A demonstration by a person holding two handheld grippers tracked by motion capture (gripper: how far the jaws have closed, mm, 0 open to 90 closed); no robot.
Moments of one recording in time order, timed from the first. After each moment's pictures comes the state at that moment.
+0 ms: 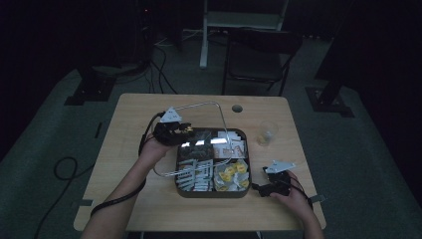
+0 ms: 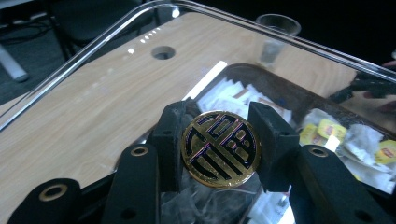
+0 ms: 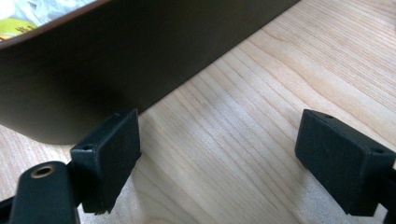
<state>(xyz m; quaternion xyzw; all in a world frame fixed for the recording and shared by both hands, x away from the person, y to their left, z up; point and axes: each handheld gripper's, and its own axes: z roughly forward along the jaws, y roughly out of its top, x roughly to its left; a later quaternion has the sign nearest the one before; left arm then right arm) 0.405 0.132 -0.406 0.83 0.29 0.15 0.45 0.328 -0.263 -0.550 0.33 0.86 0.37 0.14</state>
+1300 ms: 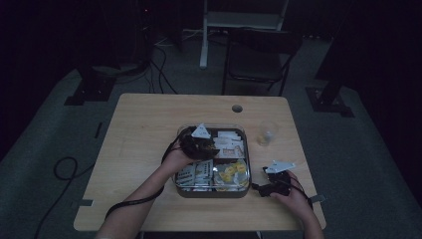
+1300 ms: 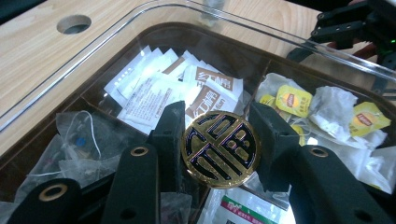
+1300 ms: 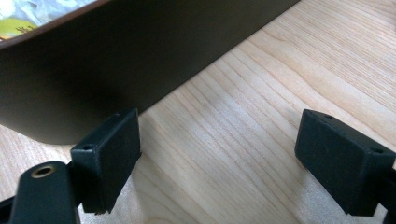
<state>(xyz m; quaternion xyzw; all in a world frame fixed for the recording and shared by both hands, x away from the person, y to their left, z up) 0.402 0.062 -0.455 0.88 0.22 0.09 0.41 0.328 -0.263 -0.550 0.33 0.86 0.37 0.14</state>
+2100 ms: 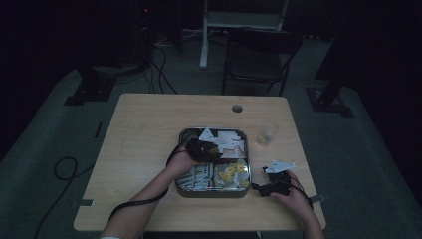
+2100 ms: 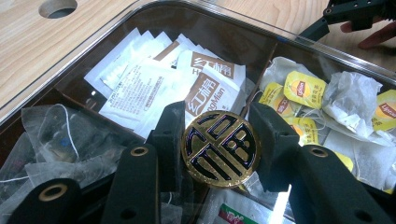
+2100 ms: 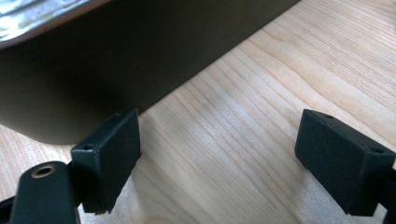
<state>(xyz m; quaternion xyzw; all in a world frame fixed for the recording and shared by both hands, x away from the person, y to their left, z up) 0.402 0.048 -0.471 0.89 0.21 0.09 0.39 0.328 -0.263 -0.550 0.33 0.86 0.37 0.14</state>
